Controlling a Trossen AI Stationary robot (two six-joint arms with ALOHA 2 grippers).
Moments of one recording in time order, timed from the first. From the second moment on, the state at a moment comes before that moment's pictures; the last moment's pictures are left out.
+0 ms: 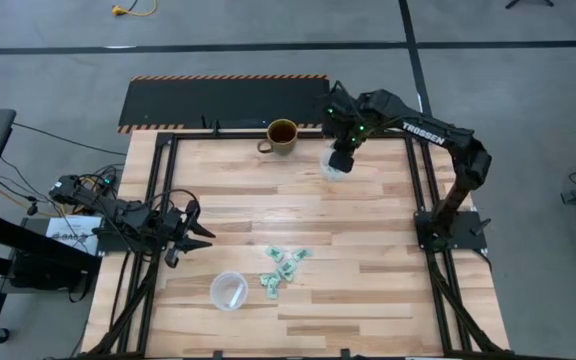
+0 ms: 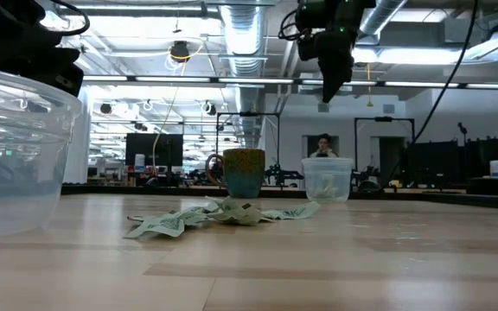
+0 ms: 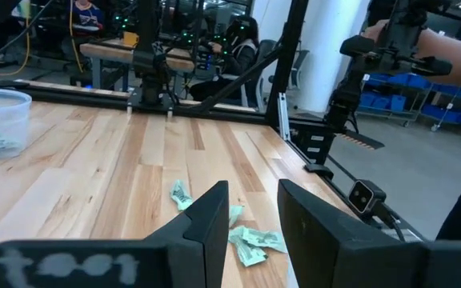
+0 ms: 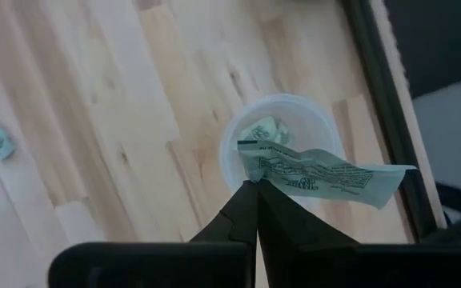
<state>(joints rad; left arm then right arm) -0.40 0.07 0.01 0.06 -0.17 -0.19 -0.50 1.72 1.73 -1.29 -0.04 -0.23</state>
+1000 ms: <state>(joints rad) -0.40 0.07 0.01 0.06 -0.17 -0.12 -0.56 1.72 1.43 -1.01 -0.05 -0.30</state>
